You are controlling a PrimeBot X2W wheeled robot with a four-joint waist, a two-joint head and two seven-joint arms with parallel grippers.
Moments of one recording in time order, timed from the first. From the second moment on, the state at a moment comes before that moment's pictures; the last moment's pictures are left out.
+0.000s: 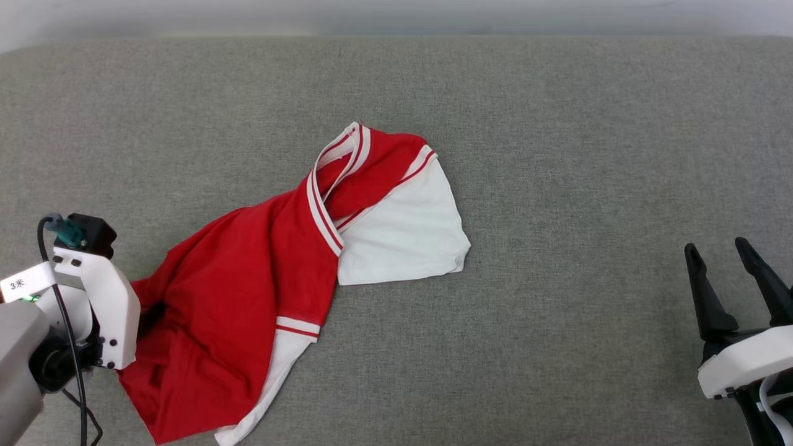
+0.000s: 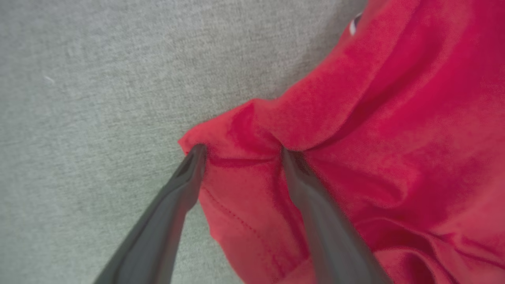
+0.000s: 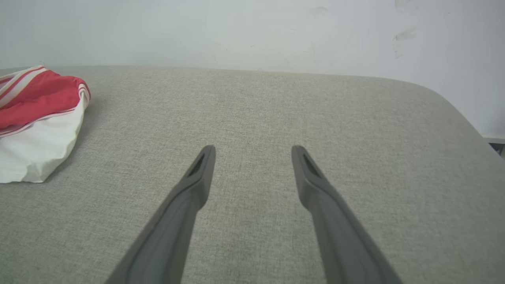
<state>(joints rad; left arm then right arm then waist) -0.73 0.87 -1.06 0.52 -1.17 -0.06 0.45 -0.10 -0.30 -0.05 0.08 0.30 0.13 -0.06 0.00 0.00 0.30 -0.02</state>
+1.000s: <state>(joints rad) -0.87 1.03 -1.03 0.09 -0.91 0.10 0.26 -0.05 -0.27 -0.05 0.08 0.31 0.13 -0.06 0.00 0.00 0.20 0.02</state>
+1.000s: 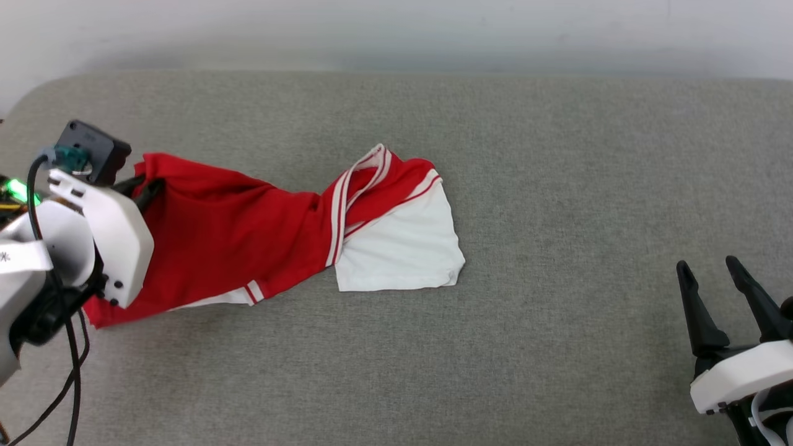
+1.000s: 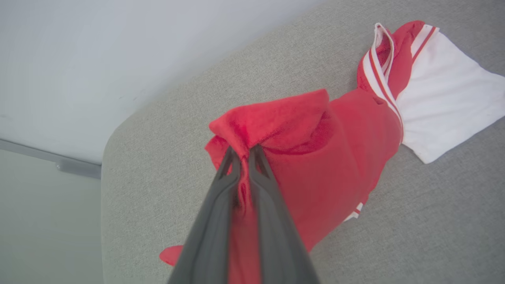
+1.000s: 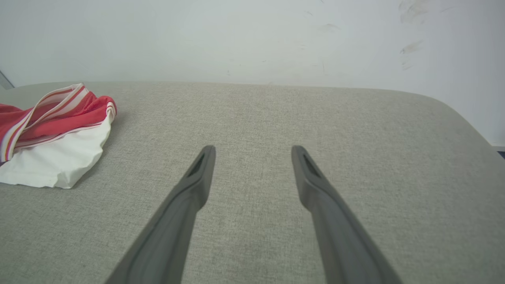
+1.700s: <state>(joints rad) -0.94 0.82 -1.01 0.72 -0.97 0.00 0.22 -0.16 -0.28 -0.02 0.05 0.30 0.13 -0.10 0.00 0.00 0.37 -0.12</state>
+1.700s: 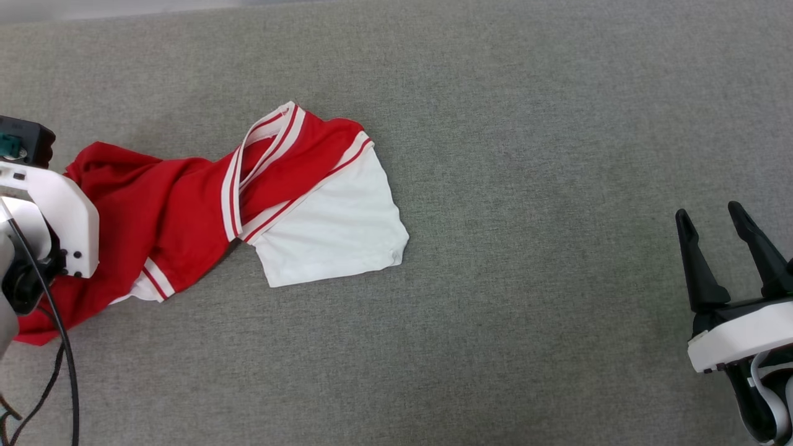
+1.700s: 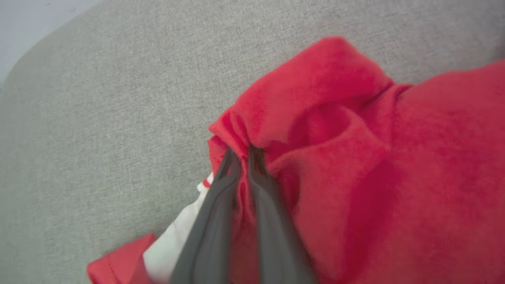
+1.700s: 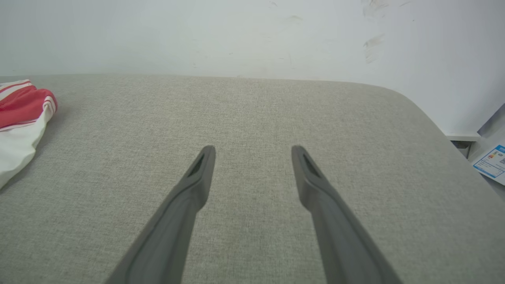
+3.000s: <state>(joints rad) -1.16 0.67 -1.16 0.39 -1.08 -0.13 0.59 -0.13 -0.27 0.00 0.06 0.30 0.13 -0.08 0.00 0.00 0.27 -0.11</state>
